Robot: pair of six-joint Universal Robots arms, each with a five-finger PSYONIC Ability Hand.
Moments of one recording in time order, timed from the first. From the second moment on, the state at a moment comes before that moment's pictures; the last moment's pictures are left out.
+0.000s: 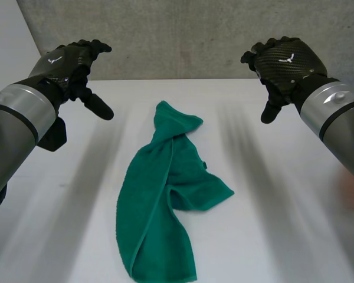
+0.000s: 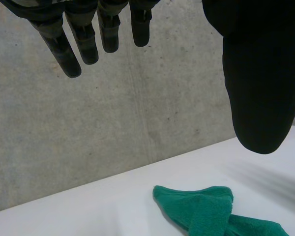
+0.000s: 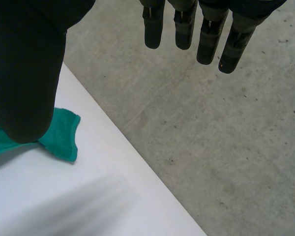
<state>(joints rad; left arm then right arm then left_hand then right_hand) 4.31 -1.70 -1.37 3.03 -1.55 3.05 1.96 -1.37 1.34 0.06 1.41 2.70 0.18 0.20 0.21 0.20 0.04 0.19 0.22 0.21 0.23 0.05</state>
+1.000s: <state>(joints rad) 4.01 -2.00 -1.77 3.11 -1.94 2.74 2.09 -0.94 1.20 0.10 1.20 2.59 0.19 0.20 0.21 0.20 0.05 0.20 0.24 0.23 0.24 0.07</state>
